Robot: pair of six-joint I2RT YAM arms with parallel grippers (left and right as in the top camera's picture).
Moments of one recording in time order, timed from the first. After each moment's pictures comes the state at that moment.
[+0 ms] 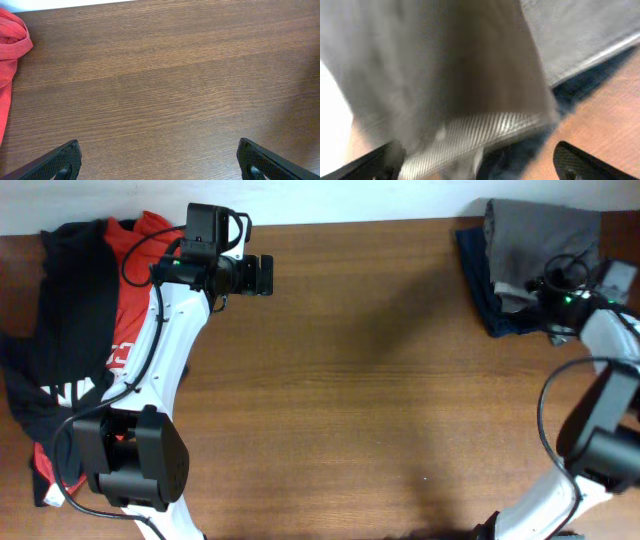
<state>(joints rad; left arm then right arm) -0.17 1.95 1.76 -0.71 0.07 -0.05 -0.48 1.99 1.45 -0.41 -0.30 0.63</state>
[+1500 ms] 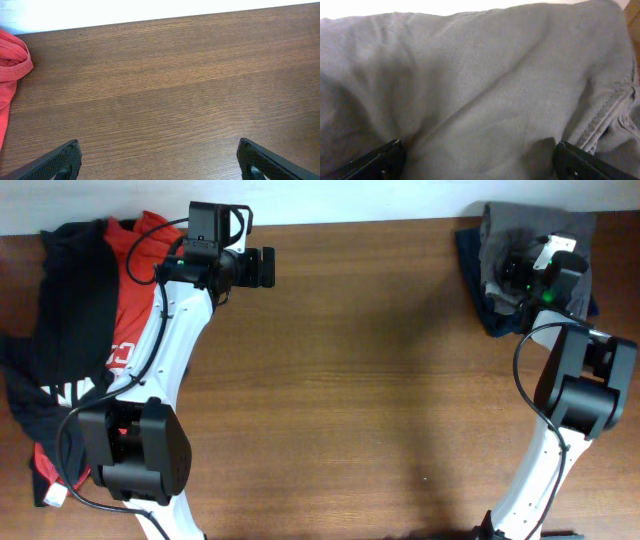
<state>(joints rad) -0.17 1.98 1.76 -0.60 0.07 -0.05 -0.36 2.38 1.52 0.47 -0.04 -0.03</state>
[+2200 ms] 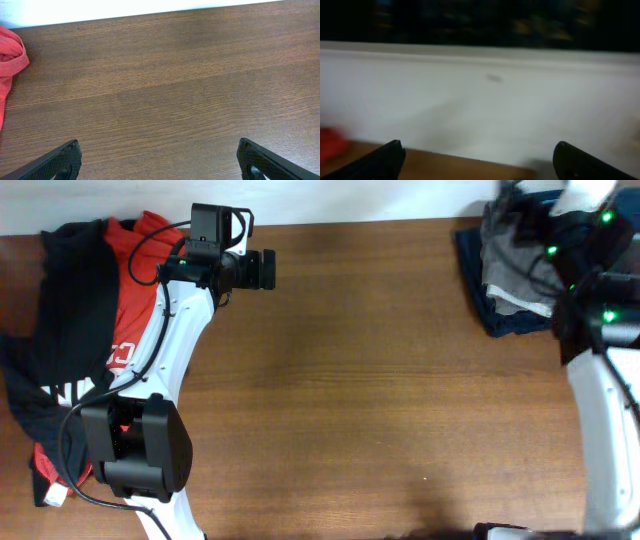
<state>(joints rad) -0.17 2.00 1.76 -0.61 0.07 -0.05 -0.10 1.43 1.50 -0.16 -0.34 -0.03</state>
